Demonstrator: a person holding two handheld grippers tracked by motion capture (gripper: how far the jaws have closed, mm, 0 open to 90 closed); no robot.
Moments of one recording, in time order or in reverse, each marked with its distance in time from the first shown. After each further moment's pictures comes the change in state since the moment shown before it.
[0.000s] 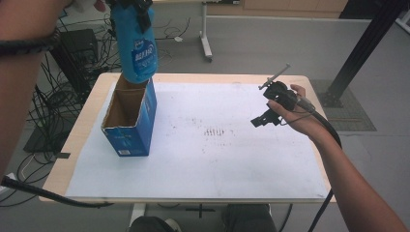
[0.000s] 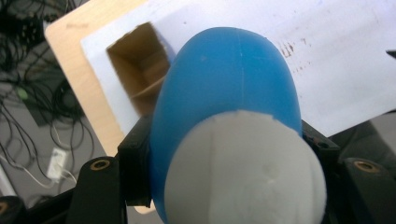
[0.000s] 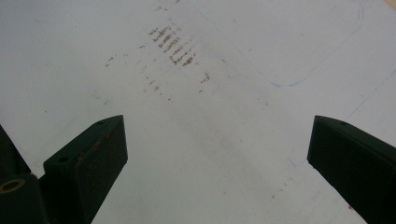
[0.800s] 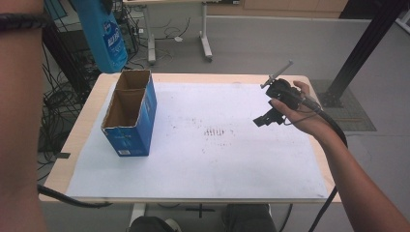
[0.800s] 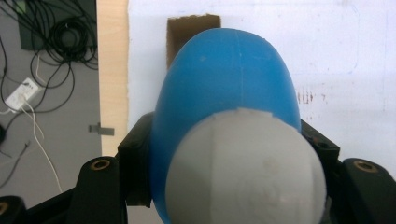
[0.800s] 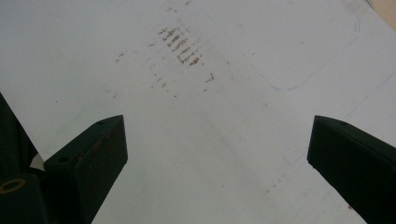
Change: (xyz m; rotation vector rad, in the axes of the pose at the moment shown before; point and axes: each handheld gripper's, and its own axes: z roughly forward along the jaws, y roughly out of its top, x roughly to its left) left arm 0.069 -0.013 -0.004 -0.017 0.009 -0.433; right arm 0.009 0.005 -0.017 0.009 -0.004 -0.059
